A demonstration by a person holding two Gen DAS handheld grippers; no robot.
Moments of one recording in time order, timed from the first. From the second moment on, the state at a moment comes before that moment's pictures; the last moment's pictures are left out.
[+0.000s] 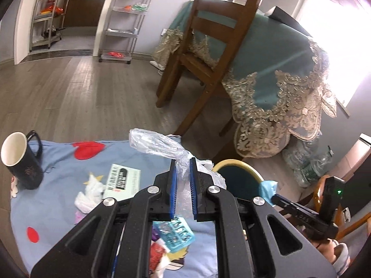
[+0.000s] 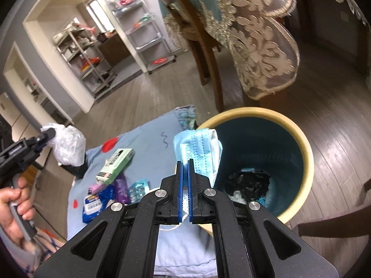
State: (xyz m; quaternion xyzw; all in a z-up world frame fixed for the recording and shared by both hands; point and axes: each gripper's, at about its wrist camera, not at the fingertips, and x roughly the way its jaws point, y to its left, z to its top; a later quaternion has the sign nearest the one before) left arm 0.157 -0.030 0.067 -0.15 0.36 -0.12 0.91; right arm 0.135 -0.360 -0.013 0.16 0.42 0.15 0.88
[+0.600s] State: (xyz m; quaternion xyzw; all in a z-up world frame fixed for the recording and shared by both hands) left arm 0.192 -0.125 0.029 -0.14 0.41 -0.18 0.88; right arm 0.147 -0.388 -0.040 0.18 0.45 0.06 0.87
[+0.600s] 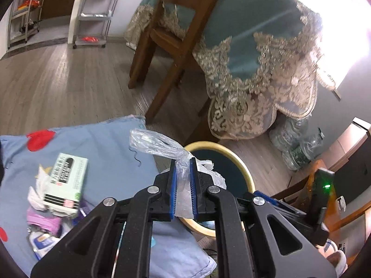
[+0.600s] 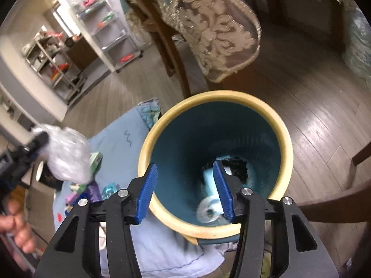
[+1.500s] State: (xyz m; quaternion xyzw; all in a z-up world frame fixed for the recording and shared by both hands) left arm 0.206 -0.153 -0.019 -0.14 0.46 -0.20 0.85; right arm 0.143 -0.398 -0.013 0.24 0.38 0.06 0.89
